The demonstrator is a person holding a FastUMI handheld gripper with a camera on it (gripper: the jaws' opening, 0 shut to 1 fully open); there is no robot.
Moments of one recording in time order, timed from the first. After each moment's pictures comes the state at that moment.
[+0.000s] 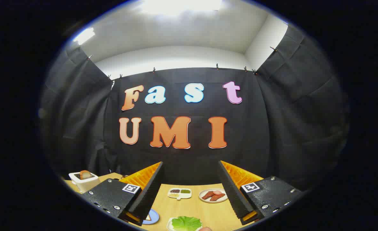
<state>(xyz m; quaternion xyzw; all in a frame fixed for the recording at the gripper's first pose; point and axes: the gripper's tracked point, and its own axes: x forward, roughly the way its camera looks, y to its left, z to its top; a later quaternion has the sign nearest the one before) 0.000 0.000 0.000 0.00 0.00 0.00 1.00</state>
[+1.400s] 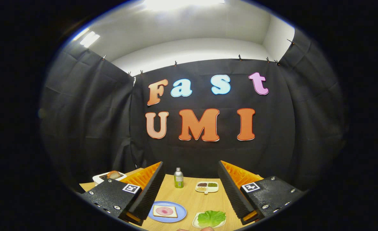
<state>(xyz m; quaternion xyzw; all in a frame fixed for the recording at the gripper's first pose) -0.006 0.070 -0.012 0.00 0.05 0.10 0.99</state>
